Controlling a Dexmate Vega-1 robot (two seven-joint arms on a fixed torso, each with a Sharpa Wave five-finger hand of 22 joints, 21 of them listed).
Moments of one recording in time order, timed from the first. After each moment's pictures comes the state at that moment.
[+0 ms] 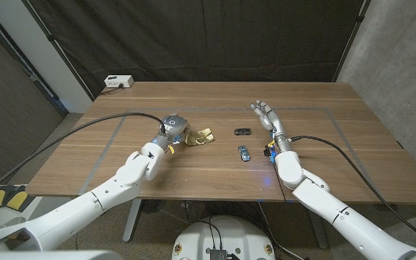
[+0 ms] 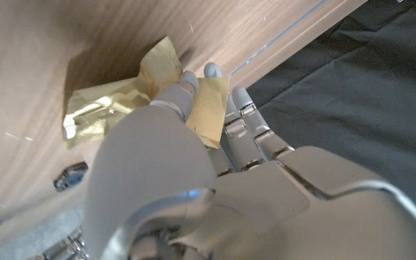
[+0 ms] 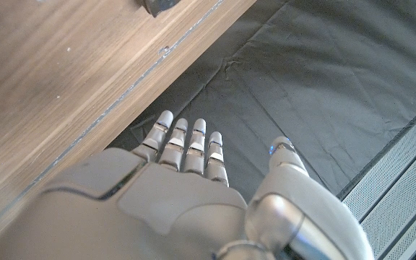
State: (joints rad) left arm 0.91 0.75 0.69 -1.72 1.00 0.36 0.29; left_hand 1.23 0.10 0.43 -0.17 0.17 1.06 -0.14 0.54 0.19 0.92 -0.20 0.58 0.32 0.83 -0.10 0.48 0.44 0.26 -0.04 0.86 0.25; right arm -1.03 -0.52 -0.52 -1.64 -0.04 0.13 -0.53; right_hand 0.32 0.11 0.32 -0.12 0.18 0.19 -0.02 0.21 0.19 0.24 0.06 0.26 0.20 0.16 0.06 0.21 0.19 -0.07 0.07 0.73 0.18
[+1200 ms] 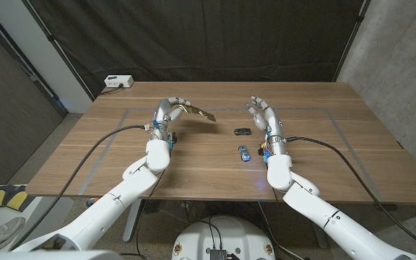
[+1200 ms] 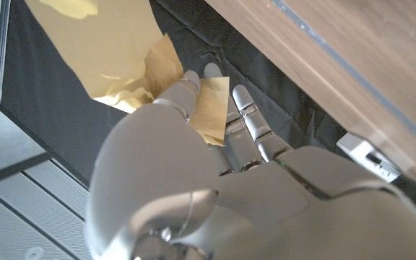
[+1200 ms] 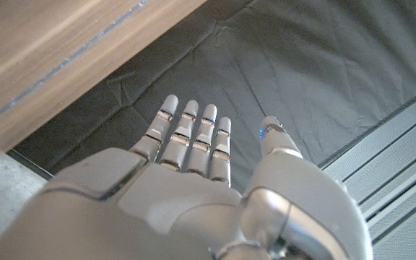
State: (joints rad) left arm 0.95 0.49 0.46 -1.58 0.04 -0.12 0.62; left_hand 1.26 0.10 0.41 -0.16 0.17 1.06 -0.13 0.54 0.19 0.92 -0.19 0.59 0.36 0.81 -0.09 0.44 0.47 0.23 0.00 0.92 0.26; right arm -1.05 -0.47 -0.57 -1.69 -0.28 0.07 -0.75; right_hand 0.56 0.12 0.40 -0.18 0.18 0.43 -0.06 0.25 0.19 0.48 -0.05 0.32 0.19 0.43 -0.04 0.26 0.19 0.13 0.04 0.77 0.19
